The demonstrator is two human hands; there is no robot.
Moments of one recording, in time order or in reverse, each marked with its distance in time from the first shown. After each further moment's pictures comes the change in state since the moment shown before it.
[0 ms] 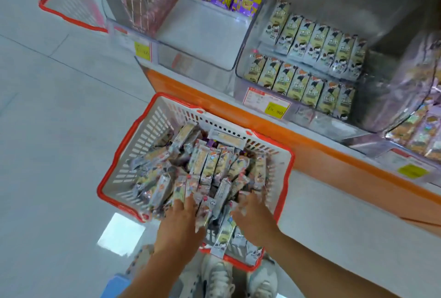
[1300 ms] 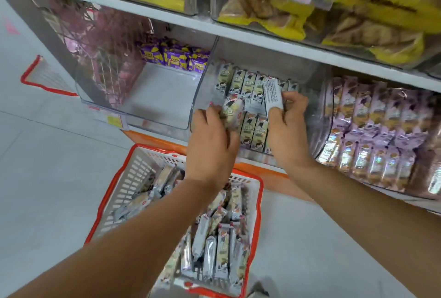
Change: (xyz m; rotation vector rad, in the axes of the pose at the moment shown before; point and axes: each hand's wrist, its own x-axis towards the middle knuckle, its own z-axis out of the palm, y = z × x) left_hand 0.024 0.191 -0.195 -0.376 0.636 0.507; right_hand -0.032 -0.097 -0.228 0.673 0.820 -0.474
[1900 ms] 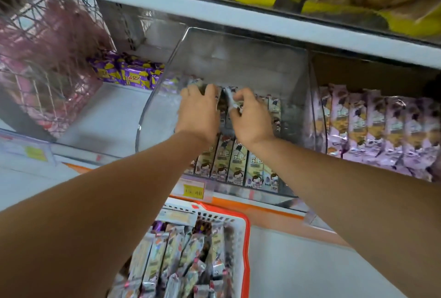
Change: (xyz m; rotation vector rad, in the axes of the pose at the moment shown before) left_hand 0.133 -0.023 0.095 0.443 -0.065 0.108; right_hand 0.113 0.072 0.030 -0.580 -0.051 -0.148
